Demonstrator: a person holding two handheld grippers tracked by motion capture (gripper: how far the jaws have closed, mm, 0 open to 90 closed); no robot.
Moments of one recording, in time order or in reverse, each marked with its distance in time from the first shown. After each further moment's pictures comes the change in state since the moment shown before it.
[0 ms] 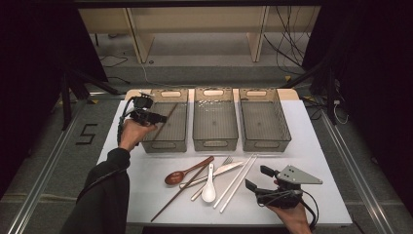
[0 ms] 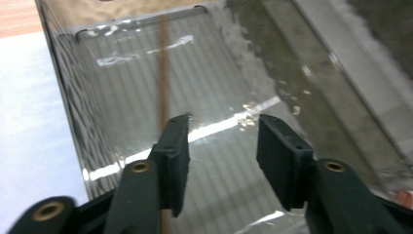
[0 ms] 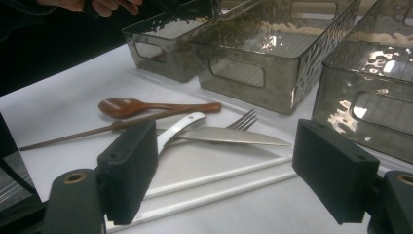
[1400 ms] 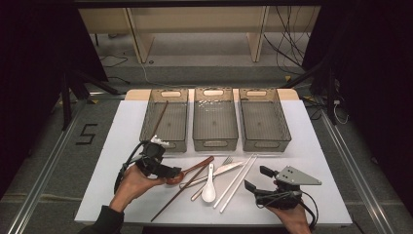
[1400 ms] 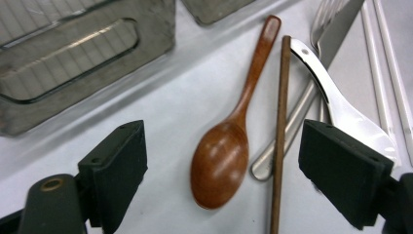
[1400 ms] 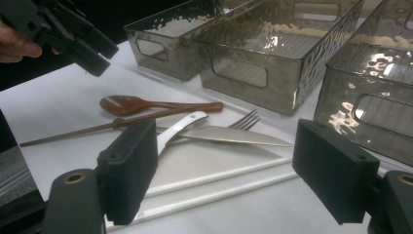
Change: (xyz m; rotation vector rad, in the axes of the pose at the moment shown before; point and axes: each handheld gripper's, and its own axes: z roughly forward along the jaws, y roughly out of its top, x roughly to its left) left arm -0.099 -0.111 -0.045 0.152 -0.072 0.189; right arm 0.004 0.001 0.000 0.004 -0.001 -0.022
